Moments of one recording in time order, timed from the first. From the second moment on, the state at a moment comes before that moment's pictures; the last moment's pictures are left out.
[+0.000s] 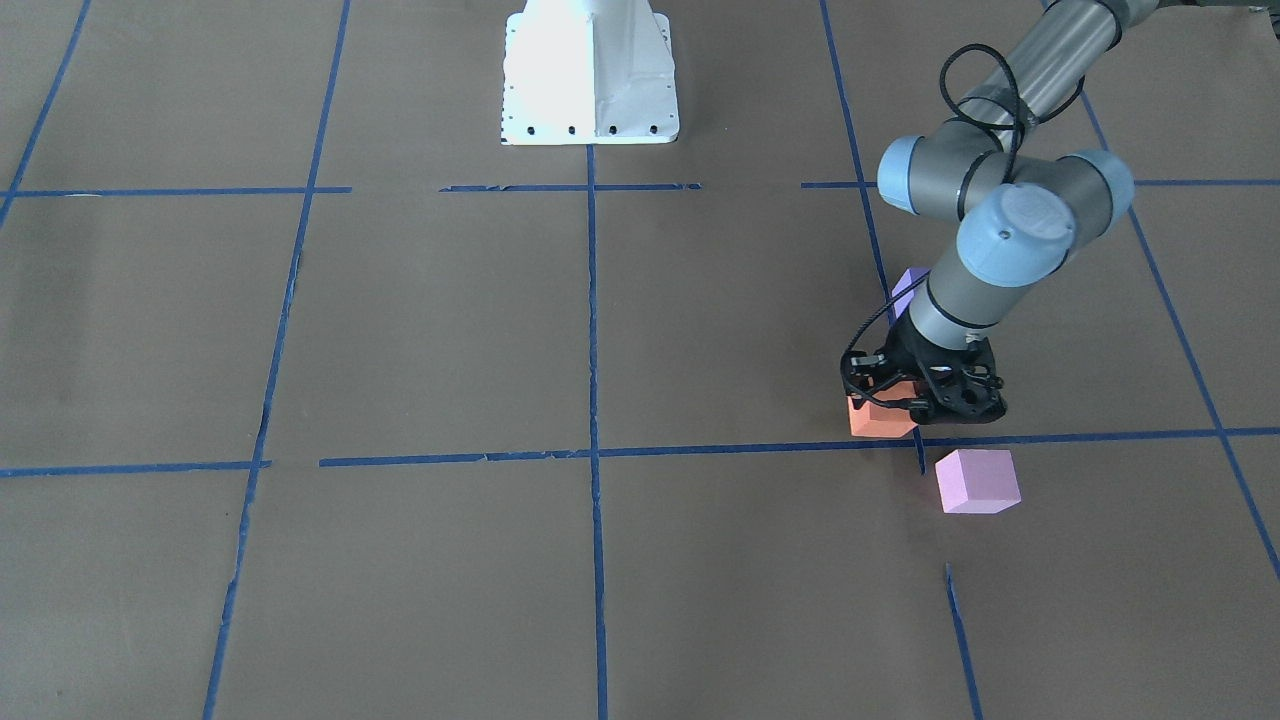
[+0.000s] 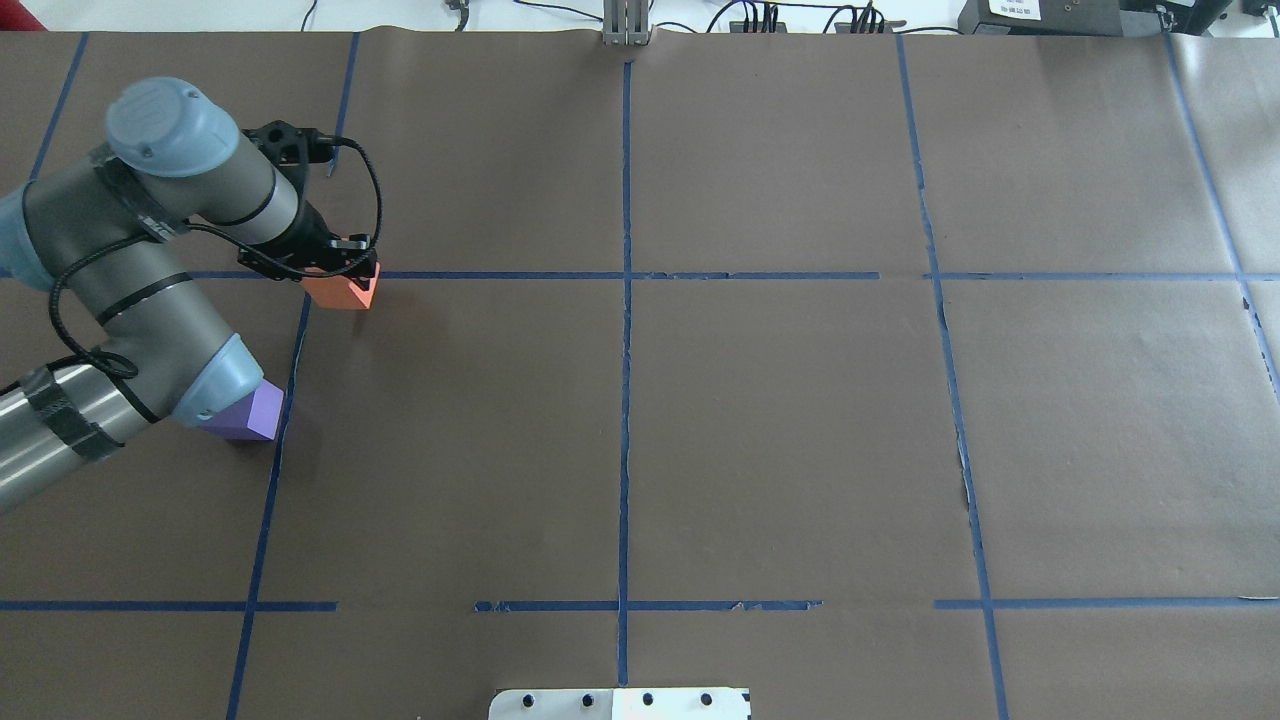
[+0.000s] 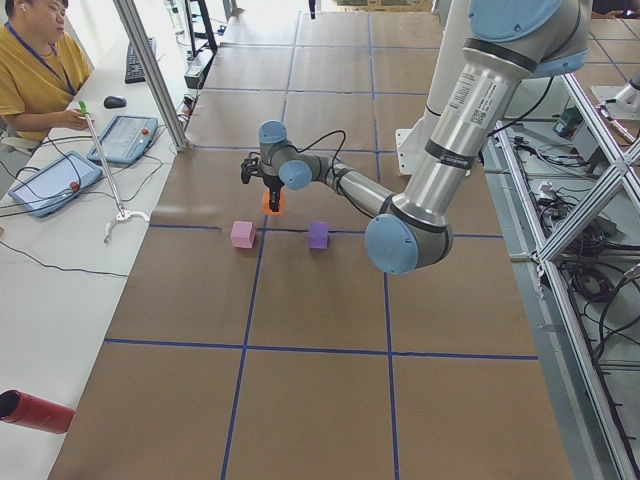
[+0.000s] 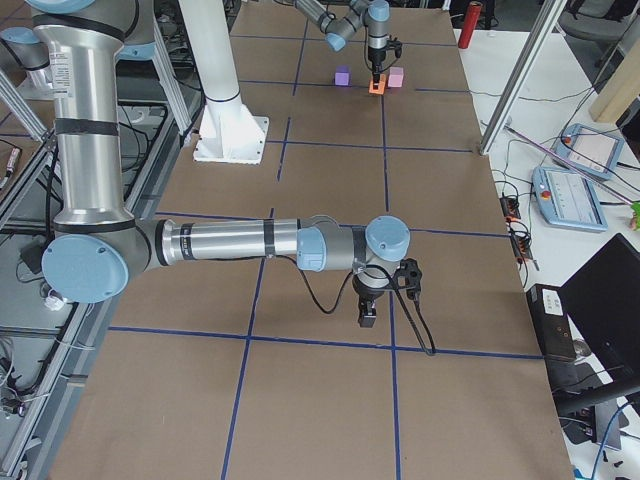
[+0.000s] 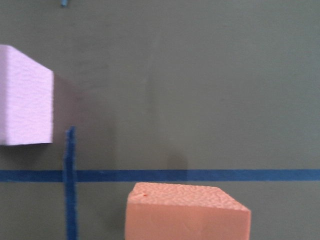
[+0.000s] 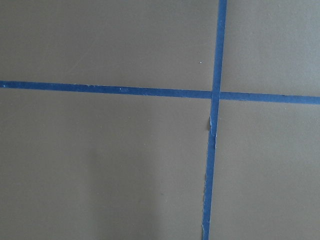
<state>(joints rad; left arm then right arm) -0.86 -1.99 -1.52 -1.88 -2.10 -0.93 1.46 -1.56 1.64 -1.61 2.38 0.06</state>
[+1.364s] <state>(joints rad) -0.96 -1.82 -1.61 -1.87 -2.18 -0.80 1.46 -1.56 1.64 -1.61 2.38 0.06</state>
